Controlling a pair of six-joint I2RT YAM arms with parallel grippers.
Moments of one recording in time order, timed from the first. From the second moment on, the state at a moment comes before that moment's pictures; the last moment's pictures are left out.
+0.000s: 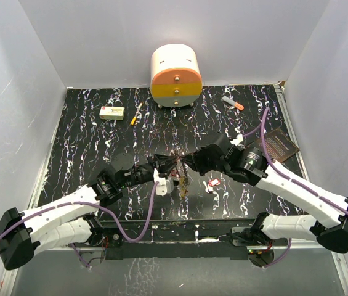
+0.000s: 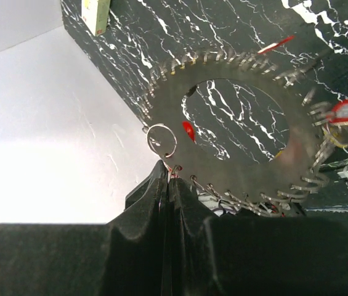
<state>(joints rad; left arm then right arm) -0.90 0.97 0.57 0.27 0.35 0.94 0.94 1.14 1.18 -0.82 0.24 1.92</state>
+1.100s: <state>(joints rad) -0.90 1.01 0.69 0.20 0.30 0.65 0.93 1.10 1.15 -0.75 0.24 1.98</state>
